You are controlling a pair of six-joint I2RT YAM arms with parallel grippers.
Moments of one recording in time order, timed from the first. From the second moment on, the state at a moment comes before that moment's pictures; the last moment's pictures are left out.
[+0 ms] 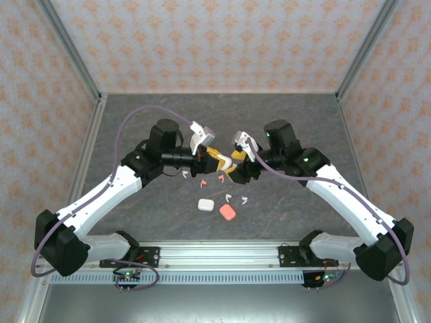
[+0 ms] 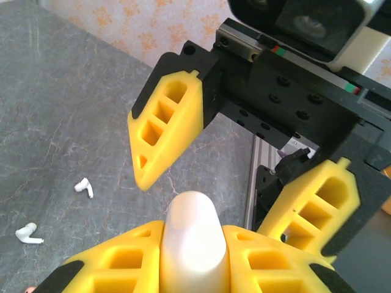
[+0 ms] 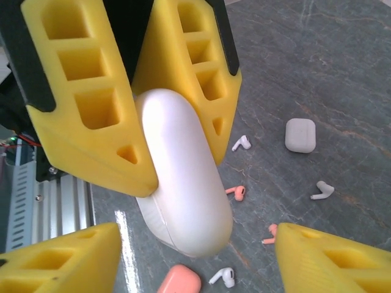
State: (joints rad) left arm -0.55 1.23 1.04 -0.26 0.78 -0.10; right arm 0.60 1.17 1.14 -0.65 -0.60 -0.30
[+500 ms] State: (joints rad) left arm -0.55 1.23 1.04 -0.27 0.81 -0.09; right arm 0.60 1.21 1.18 -0.67 -0.66 -0.30
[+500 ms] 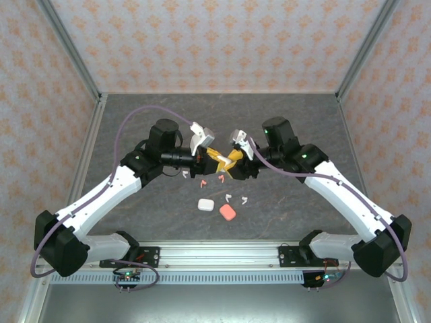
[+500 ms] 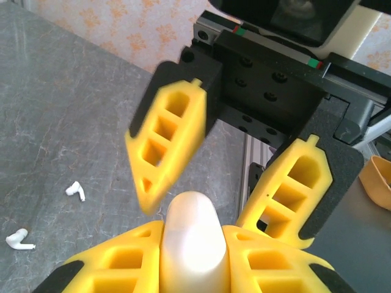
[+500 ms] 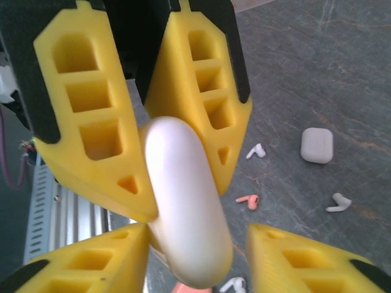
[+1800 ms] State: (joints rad) left arm -0.55 1.23 1.02 -0.28 0.85 -0.04; right arm 0.57 1.17 1.18 -0.71 -0.71 -0.30
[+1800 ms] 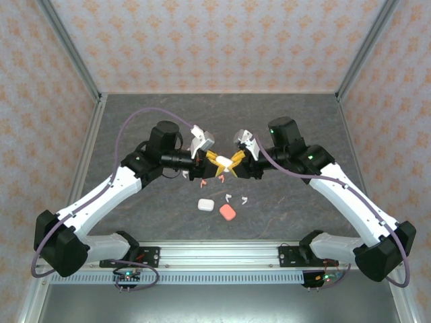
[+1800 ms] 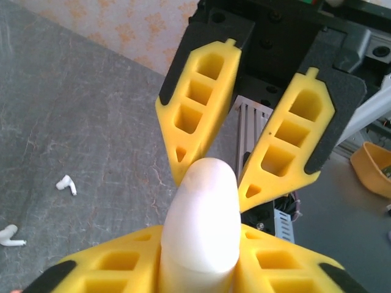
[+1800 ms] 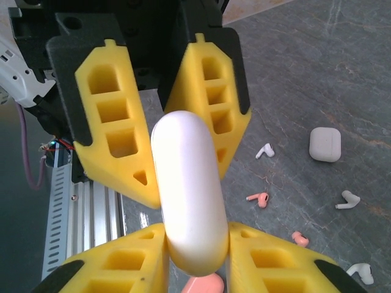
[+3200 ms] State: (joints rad) left arm -0.56 1.21 1.02 -0.34 0.74 0.04; right arm 0.57 1.17 1.20 -0.71 -0.50 -0.25
